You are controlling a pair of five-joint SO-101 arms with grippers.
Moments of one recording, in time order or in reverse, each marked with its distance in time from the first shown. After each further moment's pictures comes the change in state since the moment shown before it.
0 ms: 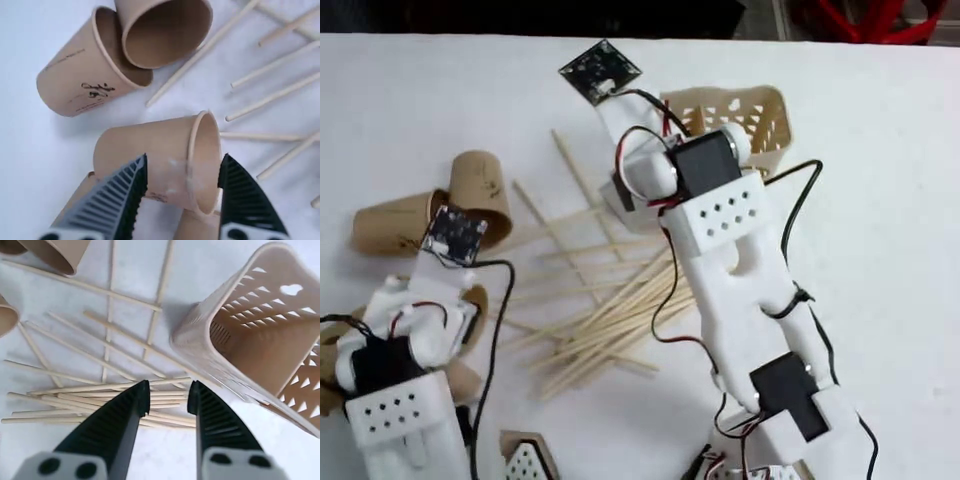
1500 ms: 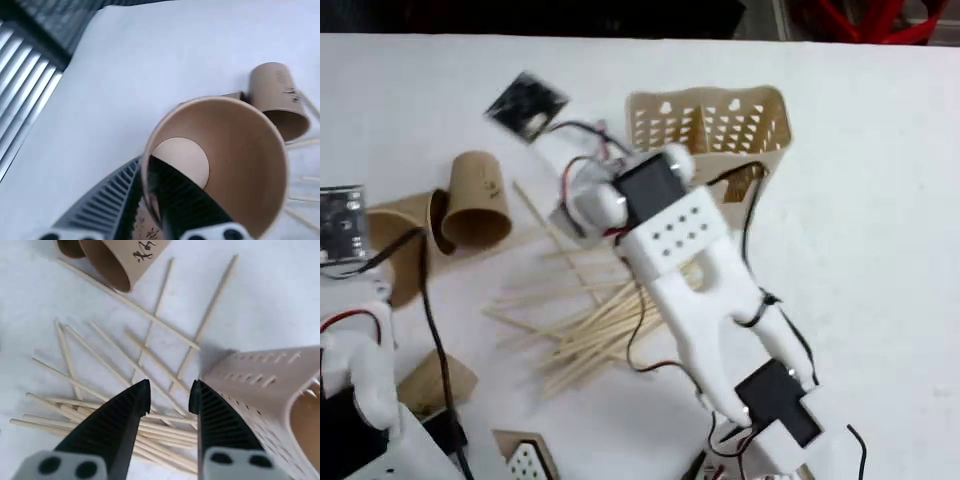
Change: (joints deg) left arm -15.5 0.2 -35.4 12.3 14.0; right arm -11.6 0.1 7.8 -12.0 5.1
